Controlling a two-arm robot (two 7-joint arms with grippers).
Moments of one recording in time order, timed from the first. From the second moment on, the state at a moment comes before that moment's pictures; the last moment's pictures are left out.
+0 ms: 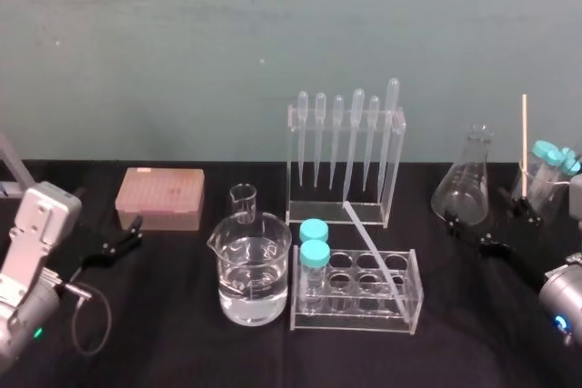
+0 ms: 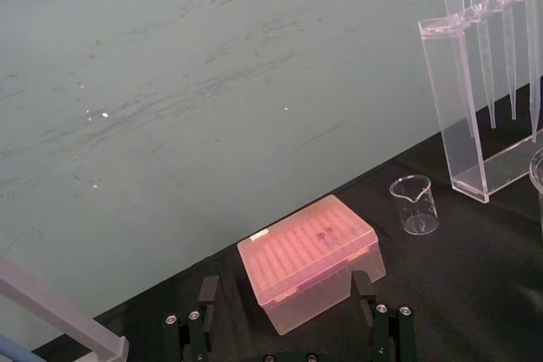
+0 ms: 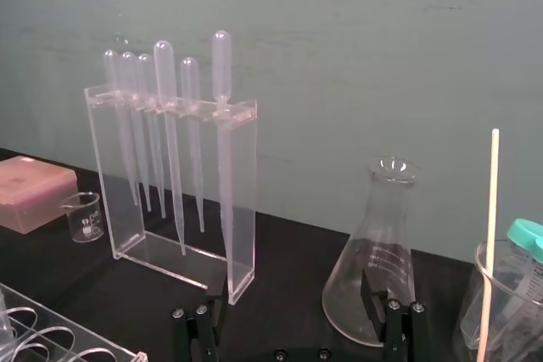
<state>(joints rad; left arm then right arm) -0.20 0.60 0.45 -1.41 -0.25 -0.12 0.03 0.16 0.40 -0.14 -1.34 0.32 -0.10 0.31</state>
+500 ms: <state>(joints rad) -0.20 0.60 0.45 -1.41 -0.25 -0.12 0.03 0.16 0.40 -0.15 -1.34 0.32 -0.11 0.31</state>
